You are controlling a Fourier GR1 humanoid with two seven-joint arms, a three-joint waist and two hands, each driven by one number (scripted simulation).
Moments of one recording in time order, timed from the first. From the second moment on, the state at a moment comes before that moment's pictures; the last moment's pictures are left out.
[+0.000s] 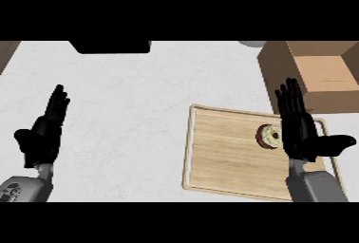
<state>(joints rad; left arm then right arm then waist) -0.12 0.42 -0.13 -1.41 0.18 0.33 -0.06 -0.16 -0.20 0.10 -1.44 -0.31 -0.27 -0.19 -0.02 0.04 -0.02</state>
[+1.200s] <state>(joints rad) -0.24 0.50 -0.27 -1.50 0.13 0.04 -0.13 -0.42 -0.98 0.09 -1.34 0.10 0.41 -0.75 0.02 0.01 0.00</state>
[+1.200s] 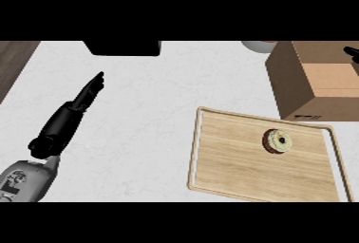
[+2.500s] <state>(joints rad) -0.23 0.44 -0.17 -1.49 0.06 -0.04 -0.12 -0.21 -0.96 0.28 -1.88 0.65 0.53 -0.39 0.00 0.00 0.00</state>
